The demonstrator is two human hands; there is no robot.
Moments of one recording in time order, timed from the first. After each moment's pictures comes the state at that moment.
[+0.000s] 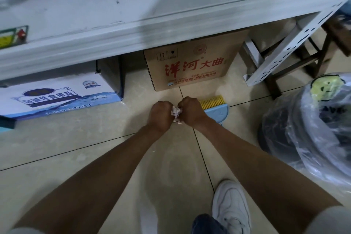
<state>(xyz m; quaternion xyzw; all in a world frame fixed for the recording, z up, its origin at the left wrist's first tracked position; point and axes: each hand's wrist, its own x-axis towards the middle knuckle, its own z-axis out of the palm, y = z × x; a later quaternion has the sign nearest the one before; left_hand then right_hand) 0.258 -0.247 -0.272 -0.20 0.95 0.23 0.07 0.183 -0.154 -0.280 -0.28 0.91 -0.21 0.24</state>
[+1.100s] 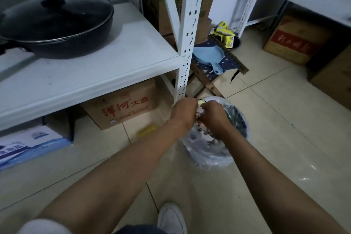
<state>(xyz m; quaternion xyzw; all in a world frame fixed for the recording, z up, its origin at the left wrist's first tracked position) 0.157 0.017 -0.059 0.00 0.98 0.18 -0.01 0.129 0.124 -0.070 -0.11 0.95 -0.27 0.10</state>
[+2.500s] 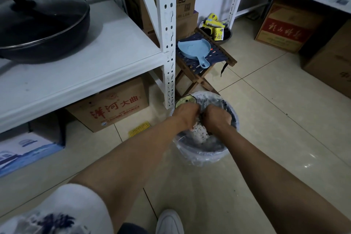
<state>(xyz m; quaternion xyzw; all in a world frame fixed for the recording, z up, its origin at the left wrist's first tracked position) 0.127 0.057 -0.100 0.07 0.97 0.18 0.13 0.113 0.174 -0.114 0.00 0.98 -0.13 0.13</state>
